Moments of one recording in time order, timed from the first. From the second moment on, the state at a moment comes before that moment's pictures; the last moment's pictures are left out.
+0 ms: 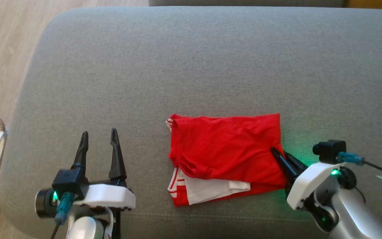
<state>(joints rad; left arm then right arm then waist) 0.00 0.05 -0.24 0.05 -0.18 0.22 -0.25 -0.25 -0.22 0.30 0.52 0.57 0.13 -0.01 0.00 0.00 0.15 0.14</state>
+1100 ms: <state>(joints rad) -0.55 0.19 -0.40 0.10 0.11 -0.02 -0.19 -0.93 -0.54 0.42 0.72 0.68 0.13 -0.12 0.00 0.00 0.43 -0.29</state>
